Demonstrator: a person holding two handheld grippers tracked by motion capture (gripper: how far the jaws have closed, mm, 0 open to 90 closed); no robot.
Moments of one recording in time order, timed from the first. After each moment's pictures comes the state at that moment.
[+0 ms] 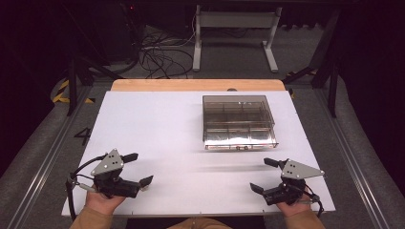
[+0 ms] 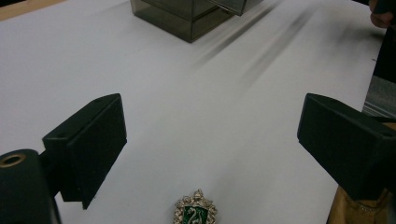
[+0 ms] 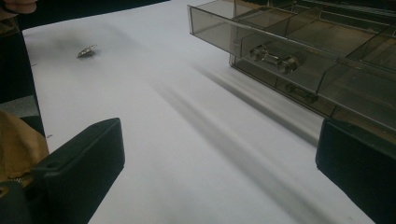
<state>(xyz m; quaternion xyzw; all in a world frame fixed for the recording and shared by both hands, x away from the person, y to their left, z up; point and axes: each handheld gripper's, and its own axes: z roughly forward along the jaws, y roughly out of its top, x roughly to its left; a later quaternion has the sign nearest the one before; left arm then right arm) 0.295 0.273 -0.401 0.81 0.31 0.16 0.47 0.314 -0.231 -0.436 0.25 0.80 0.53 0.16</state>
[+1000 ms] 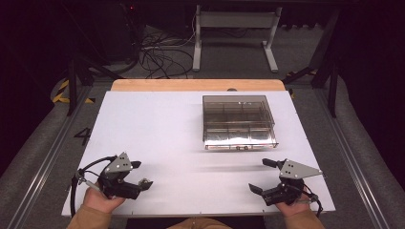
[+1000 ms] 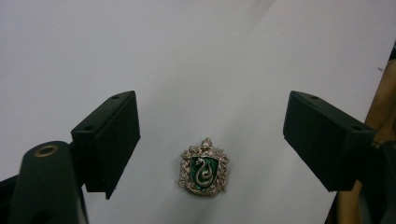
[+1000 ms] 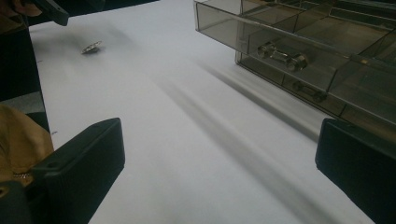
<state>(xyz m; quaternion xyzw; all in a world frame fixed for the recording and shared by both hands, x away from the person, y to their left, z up) 0.305 0.269 -0.416 0.87 0.30 0.12 0.37 0.316 -0.228 -0.437 0.24 0.80 0.53 0.15</state>
